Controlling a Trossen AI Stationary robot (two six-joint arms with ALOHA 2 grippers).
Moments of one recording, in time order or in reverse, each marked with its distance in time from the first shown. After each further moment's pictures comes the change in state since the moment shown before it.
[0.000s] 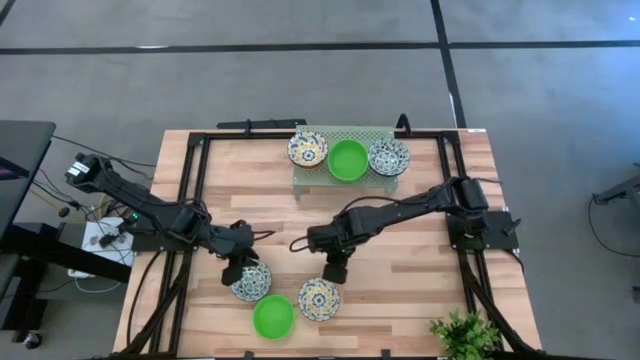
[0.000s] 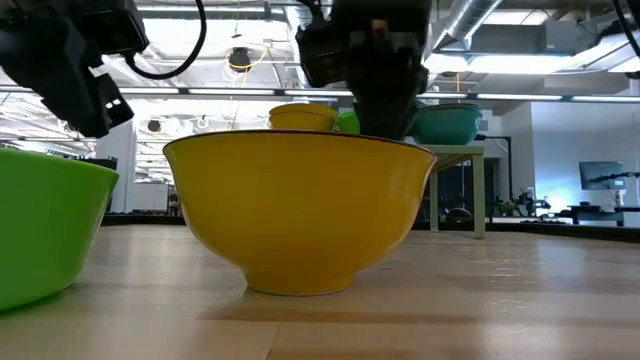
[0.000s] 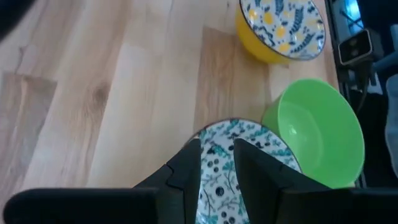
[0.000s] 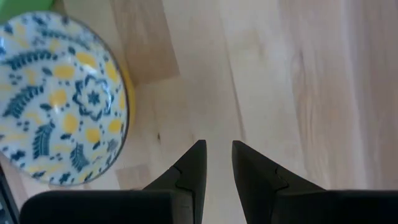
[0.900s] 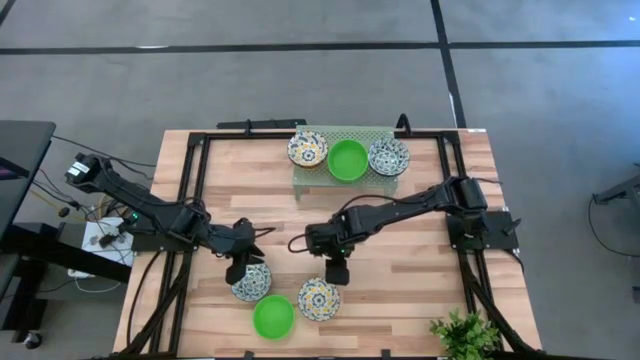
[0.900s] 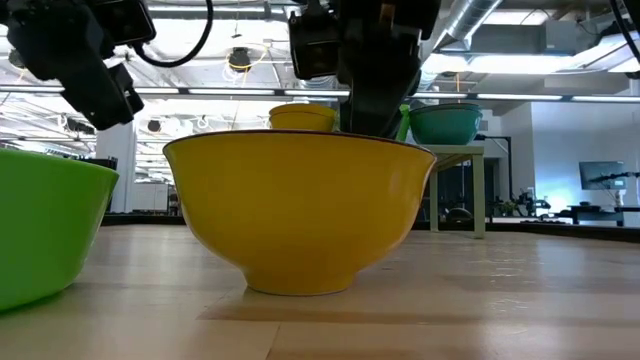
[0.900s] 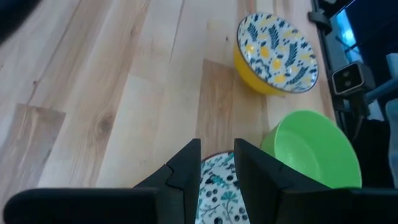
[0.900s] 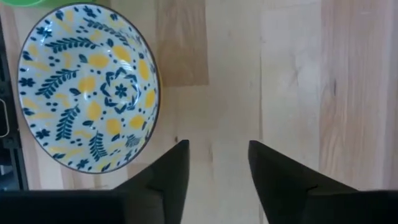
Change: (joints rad) left arm 0.001 0.000 0.000 0.082 -0.063 0.001; right arm -0.008 0.007 0.001 0.049 -0.090 -0.162
